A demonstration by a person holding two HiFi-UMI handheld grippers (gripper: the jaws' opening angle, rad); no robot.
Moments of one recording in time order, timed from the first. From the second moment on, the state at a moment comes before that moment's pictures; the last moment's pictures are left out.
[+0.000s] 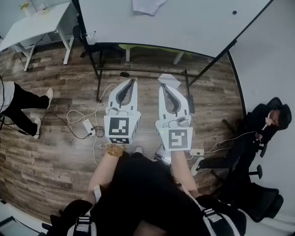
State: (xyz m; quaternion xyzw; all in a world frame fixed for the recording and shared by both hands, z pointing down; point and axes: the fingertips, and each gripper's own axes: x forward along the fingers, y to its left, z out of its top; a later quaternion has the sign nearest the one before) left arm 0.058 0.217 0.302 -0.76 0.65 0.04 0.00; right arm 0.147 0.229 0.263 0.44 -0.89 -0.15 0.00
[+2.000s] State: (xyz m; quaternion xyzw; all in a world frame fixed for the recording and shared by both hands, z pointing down) left arm 0.055 0.001 0.348 -0.74 0.67 0.00 -0.01; right arm 0.152 -0.015 0.315 0.40 -0.92 -0.06 0.02
